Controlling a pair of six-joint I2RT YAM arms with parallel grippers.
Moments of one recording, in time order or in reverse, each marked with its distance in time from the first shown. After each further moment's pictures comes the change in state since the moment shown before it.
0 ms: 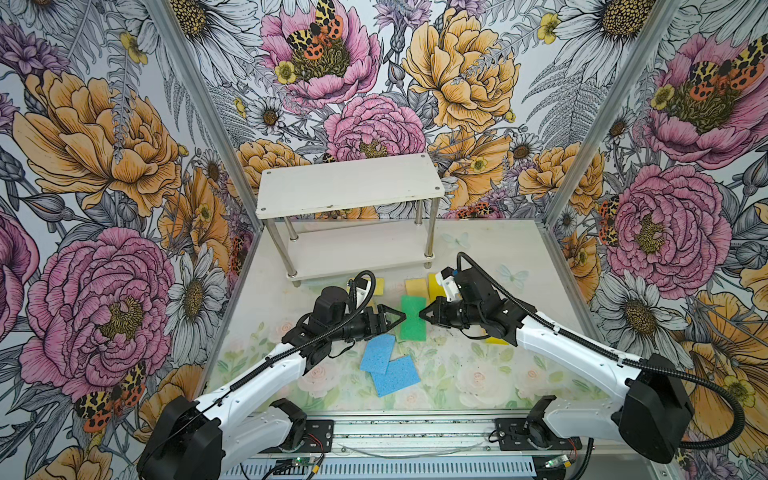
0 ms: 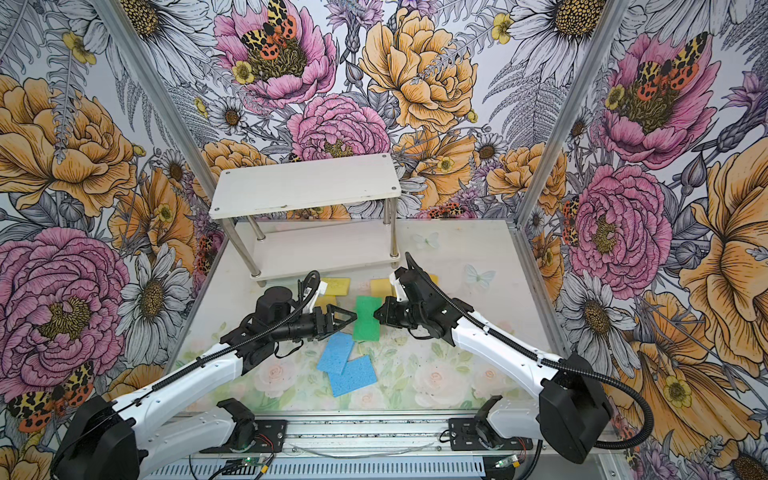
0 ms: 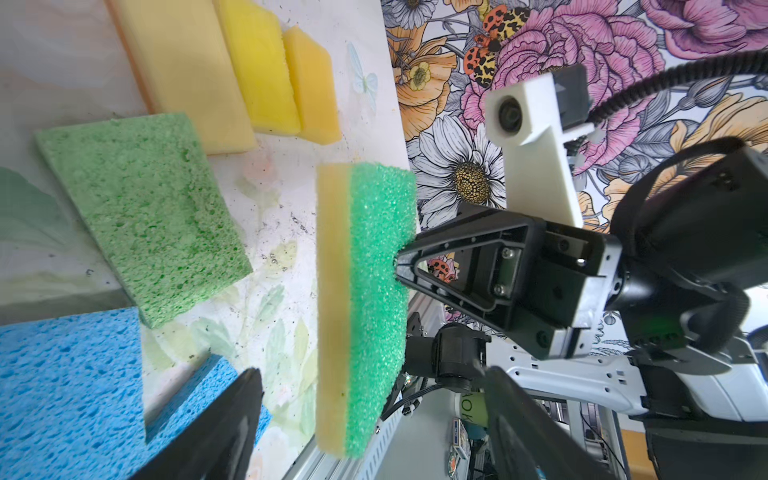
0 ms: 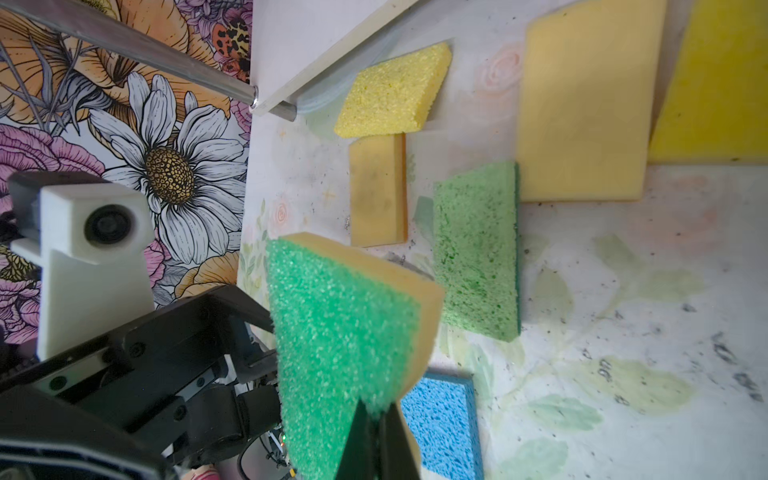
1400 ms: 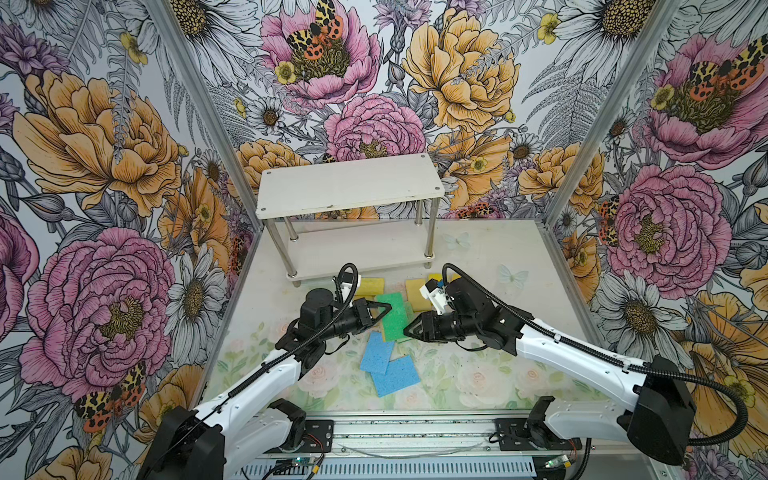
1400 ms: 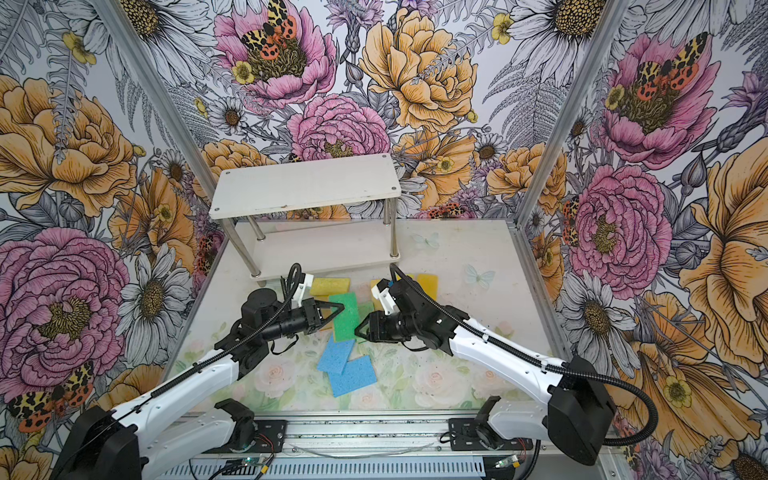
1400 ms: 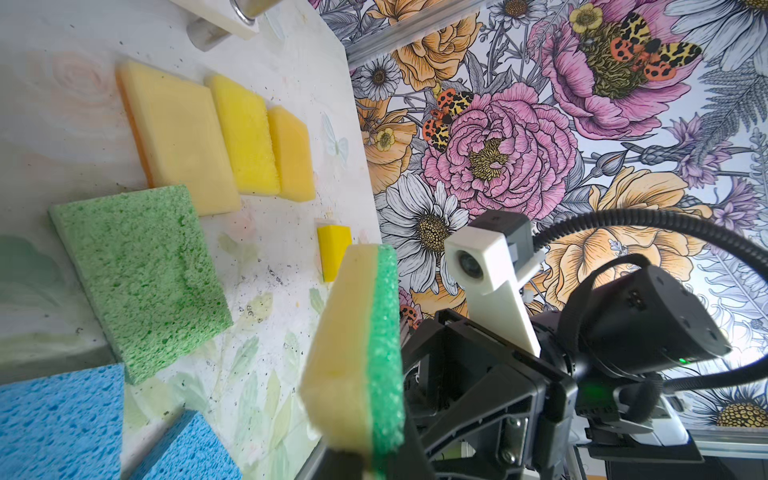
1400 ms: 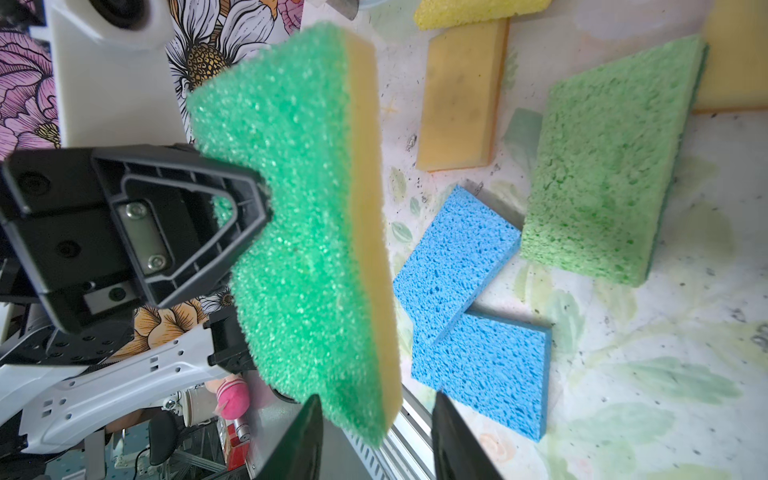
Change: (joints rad) left arm 0.088 -0.041 -0.079 0.212 0.005 -0.120; right arm 0.131 -0.033 -0.017 -0.010 -0.085 0.011
